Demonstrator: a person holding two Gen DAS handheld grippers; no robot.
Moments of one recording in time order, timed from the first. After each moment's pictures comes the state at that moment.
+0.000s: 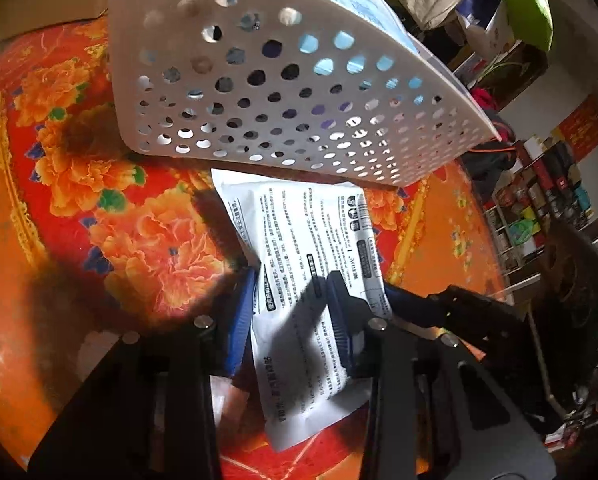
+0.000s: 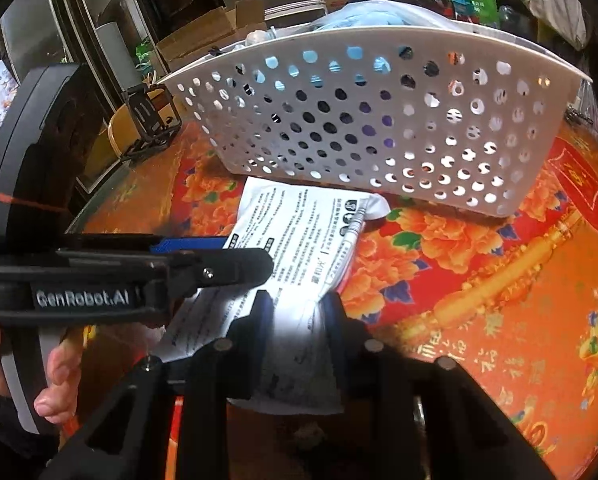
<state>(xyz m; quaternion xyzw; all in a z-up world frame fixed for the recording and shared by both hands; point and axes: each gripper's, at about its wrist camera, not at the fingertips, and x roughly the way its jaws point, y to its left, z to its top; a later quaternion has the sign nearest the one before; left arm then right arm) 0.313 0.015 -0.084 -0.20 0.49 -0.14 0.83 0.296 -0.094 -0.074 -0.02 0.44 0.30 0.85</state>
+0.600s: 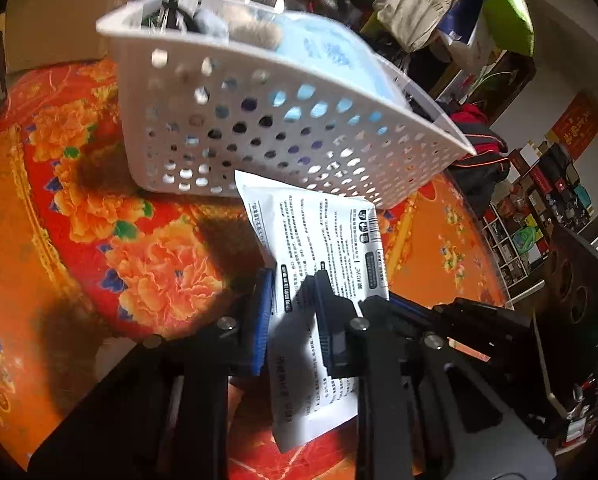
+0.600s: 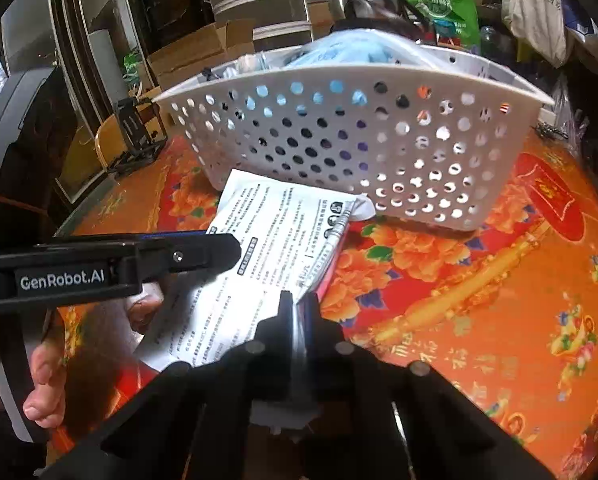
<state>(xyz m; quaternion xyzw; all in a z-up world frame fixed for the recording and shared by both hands) 0.294 0.016 -0.056 -0.17 0.43 -0.13 0.87 0.282 -0.107 -0.060 -0.03 0.41 0.26 0.88</state>
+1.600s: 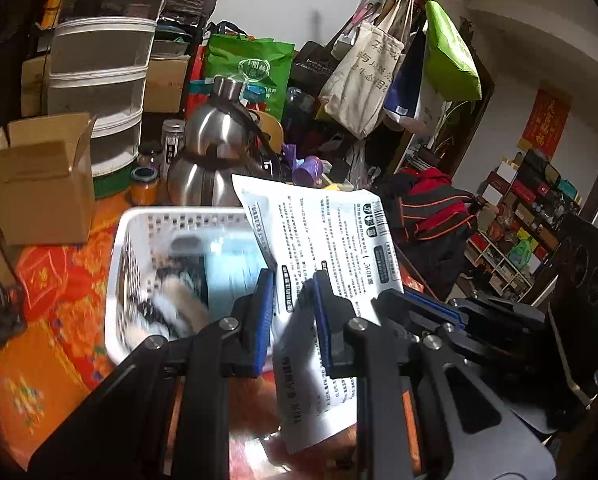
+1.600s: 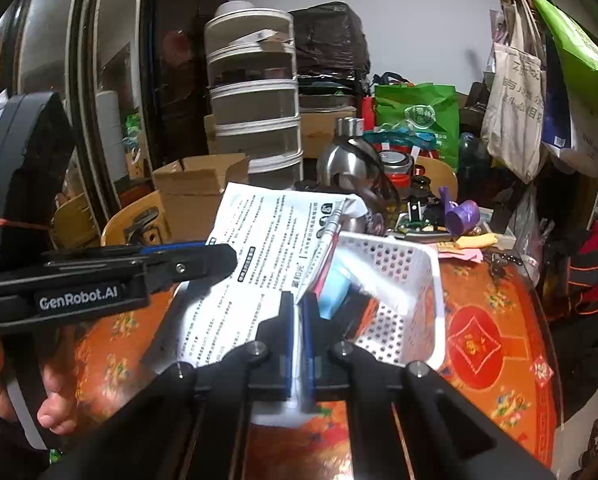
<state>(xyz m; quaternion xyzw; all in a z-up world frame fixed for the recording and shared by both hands) 0.352 0.014 0.142 -0.12 0.31 -0.16 0.93 0.309 -0.119 0.115 -0.04 0.27 0.24 0.93</state>
